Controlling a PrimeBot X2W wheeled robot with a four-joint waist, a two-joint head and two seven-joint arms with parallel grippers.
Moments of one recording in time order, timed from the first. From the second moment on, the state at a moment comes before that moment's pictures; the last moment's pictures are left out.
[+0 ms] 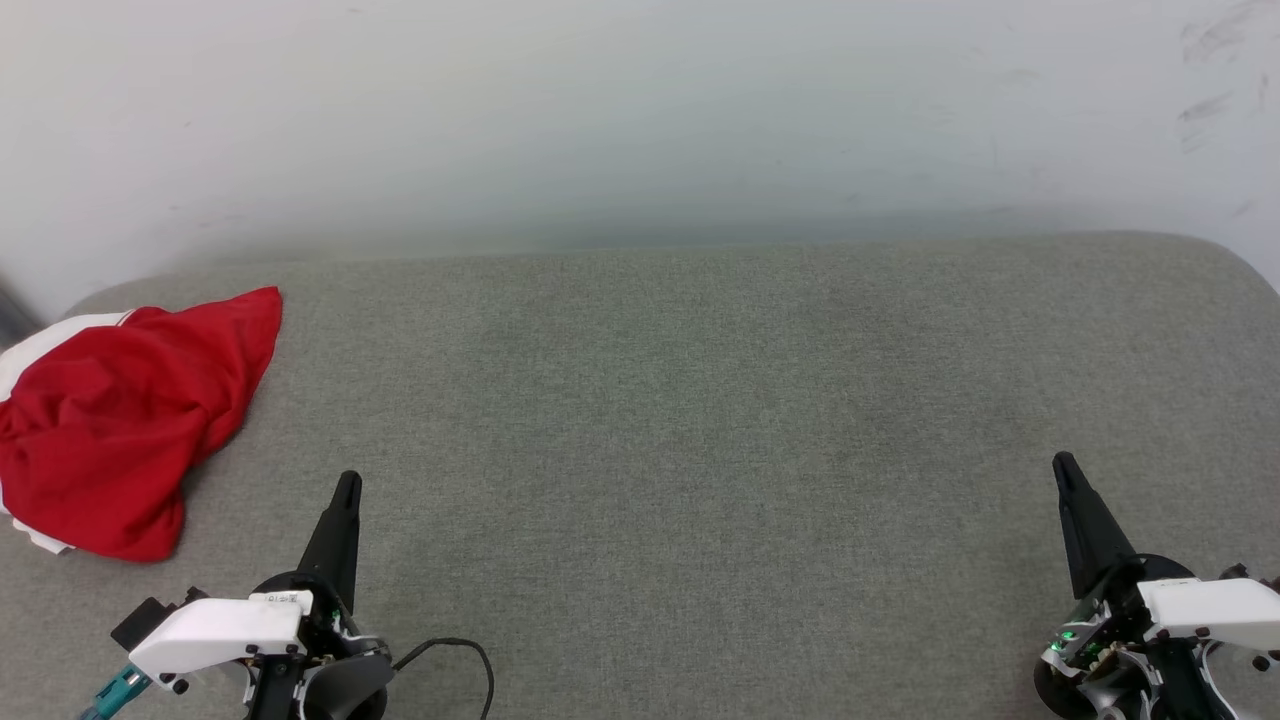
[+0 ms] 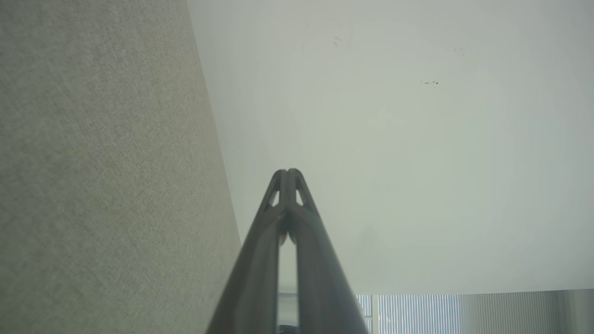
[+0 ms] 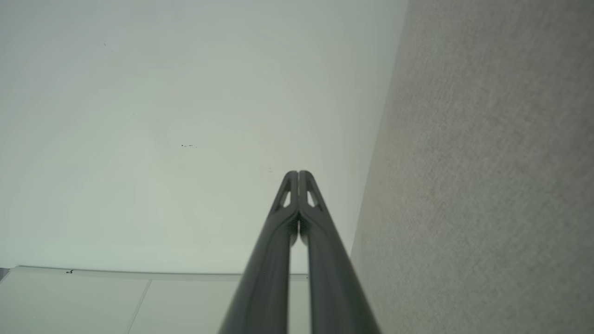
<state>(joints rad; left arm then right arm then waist) -0.11 0.05 0.11 0.25 -1.61 -0.13 0.11 -0.10 -0.05 -0.11 0.25 1.62 0.13 0.12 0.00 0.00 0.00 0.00</state>
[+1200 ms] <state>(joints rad) -0.04 0.05 0.10 0.26 -1.58 -0.13 0.06 -0.05 -0.05 -0.09 0.28 1.56 0.13 0.06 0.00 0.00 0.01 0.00</state>
